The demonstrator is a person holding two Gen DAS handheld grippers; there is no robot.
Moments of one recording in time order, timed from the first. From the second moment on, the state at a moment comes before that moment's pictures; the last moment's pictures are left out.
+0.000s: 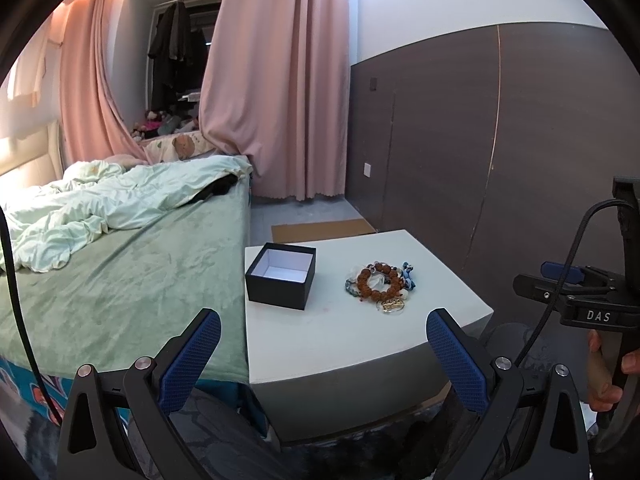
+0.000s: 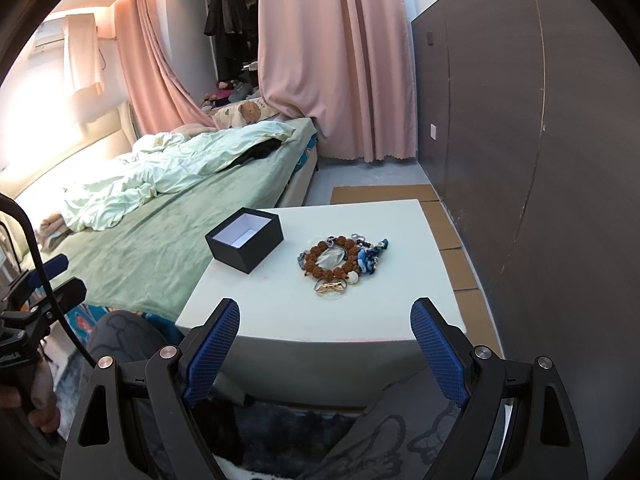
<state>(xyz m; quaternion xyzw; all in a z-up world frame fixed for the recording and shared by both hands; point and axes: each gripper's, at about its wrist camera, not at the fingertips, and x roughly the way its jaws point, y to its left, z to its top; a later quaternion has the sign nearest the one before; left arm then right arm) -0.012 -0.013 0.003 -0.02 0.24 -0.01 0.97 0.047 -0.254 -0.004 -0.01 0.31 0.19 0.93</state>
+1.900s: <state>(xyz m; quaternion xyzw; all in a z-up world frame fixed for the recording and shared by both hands) 0.069 -0.004 0.015 -0.02 0.26 -0.06 0.96 0.096 -0.282 -0.007 0.04 0.32 0.16 0.93</state>
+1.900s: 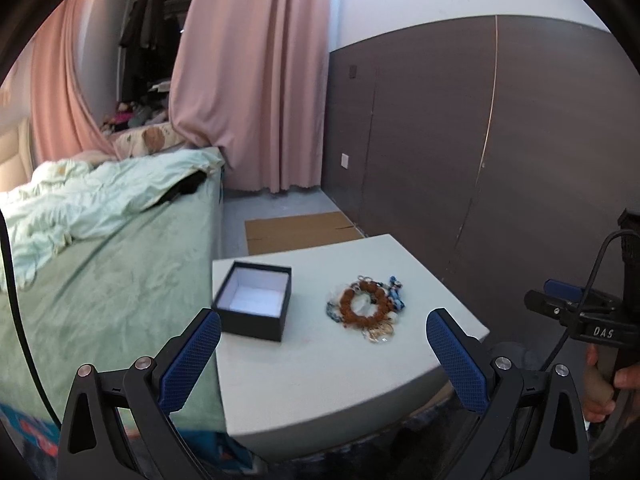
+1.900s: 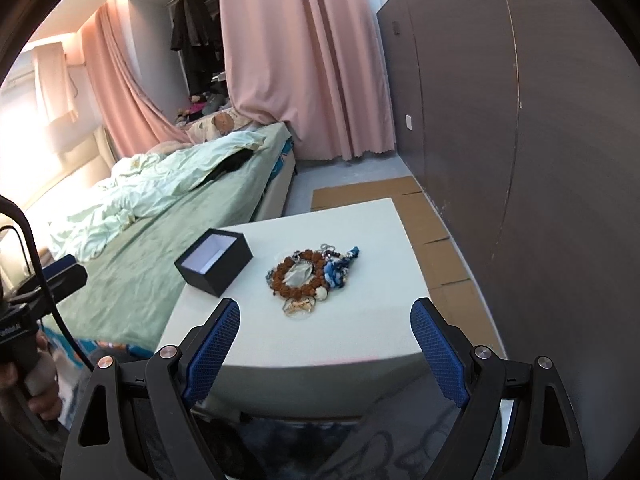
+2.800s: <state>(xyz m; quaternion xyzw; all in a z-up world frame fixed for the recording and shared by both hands) 0.202 -0.033 -0.054 -0.03 0.39 -0.13 0.91 0.235 -0.279 -0.089 0.12 0.44 0.19 0.87</state>
